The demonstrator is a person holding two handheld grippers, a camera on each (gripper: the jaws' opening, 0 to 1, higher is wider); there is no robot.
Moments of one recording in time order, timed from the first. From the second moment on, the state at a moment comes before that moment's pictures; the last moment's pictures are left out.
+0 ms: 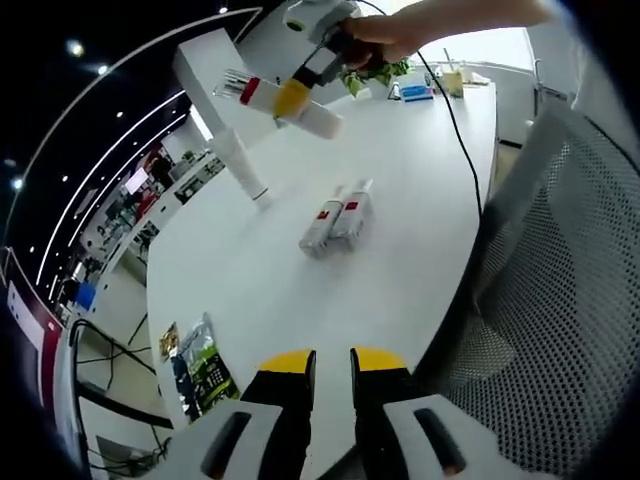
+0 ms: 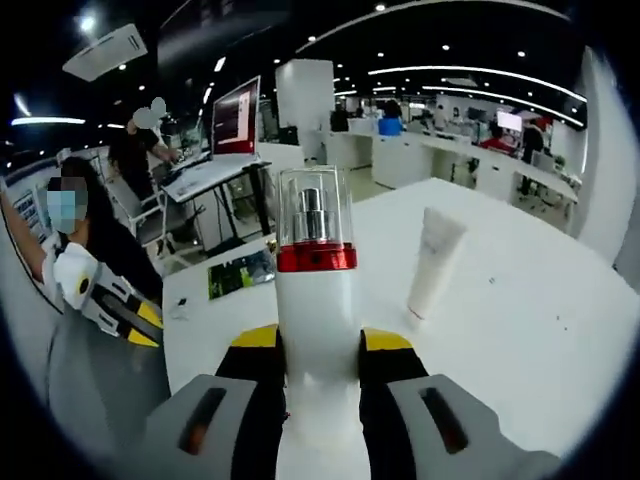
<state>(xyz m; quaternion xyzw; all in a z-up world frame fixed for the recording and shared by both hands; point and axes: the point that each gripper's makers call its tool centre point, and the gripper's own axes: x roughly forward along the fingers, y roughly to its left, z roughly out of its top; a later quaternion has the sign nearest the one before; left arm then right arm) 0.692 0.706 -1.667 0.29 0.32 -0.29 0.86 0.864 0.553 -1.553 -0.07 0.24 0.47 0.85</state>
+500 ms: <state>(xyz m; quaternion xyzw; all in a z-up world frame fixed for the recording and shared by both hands) 0.693 0.702 -1.662 0.29 0.30 -0.29 0.86 0.795 0.571 -1.534 0.06 0.21 0.50 0.84</state>
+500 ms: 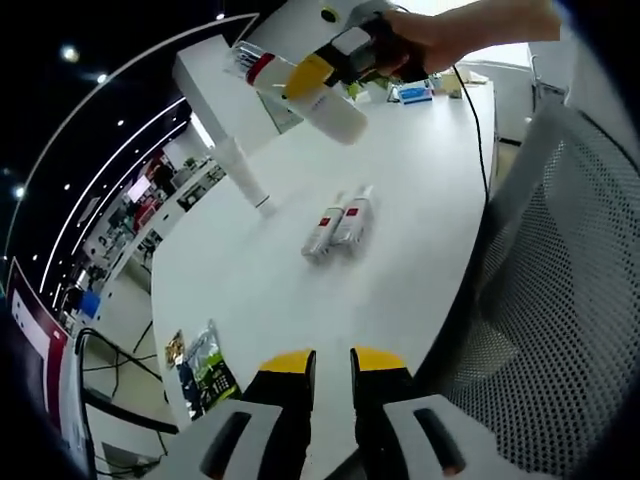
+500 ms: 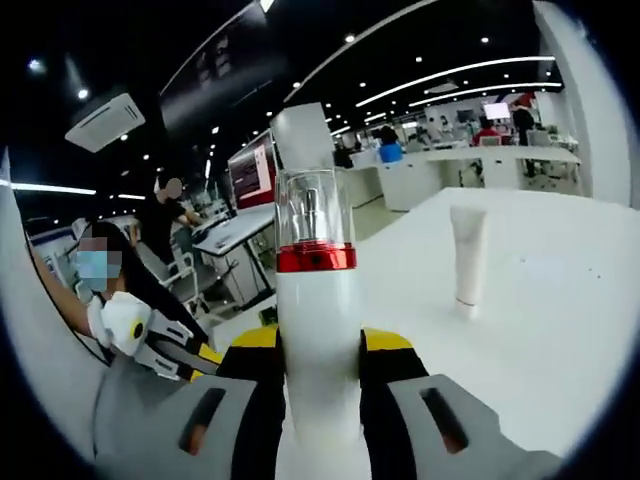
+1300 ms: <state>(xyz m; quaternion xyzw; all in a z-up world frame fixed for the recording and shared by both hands) 0.705 0.714 -1.600 0.08 0.25 -0.22 0.94 0.751 0.575 -1.545 0.10 0.19 0.53 0.82</state>
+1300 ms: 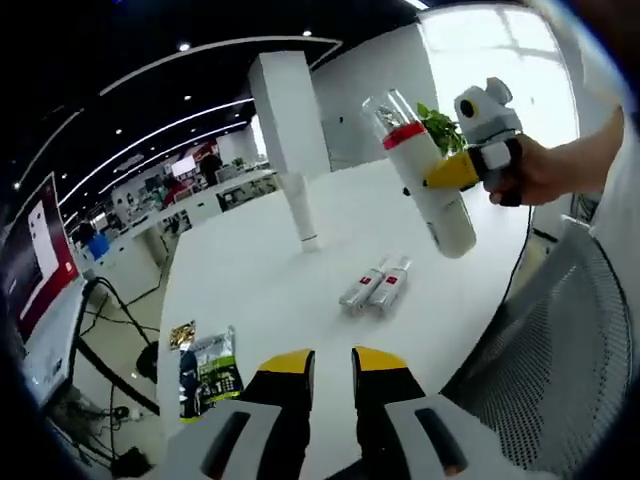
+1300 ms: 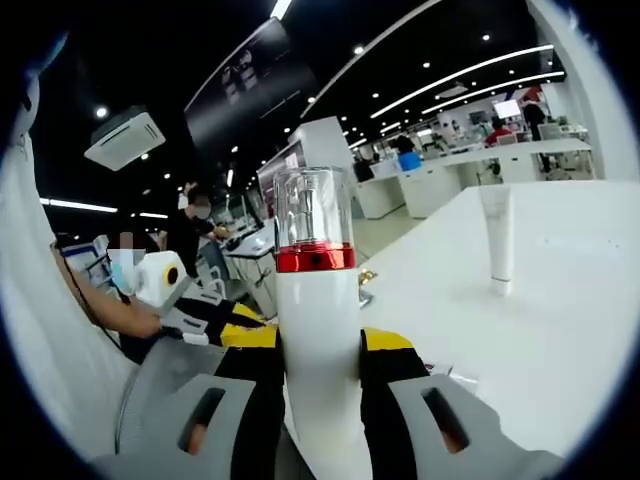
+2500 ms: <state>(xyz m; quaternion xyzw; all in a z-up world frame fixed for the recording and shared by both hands) 0.685 0.584 -1.546 -0.23 0.19 -0.41 0.86 0.706 0.592 -1.518 0.15 0.17 0.61 0.76</state>
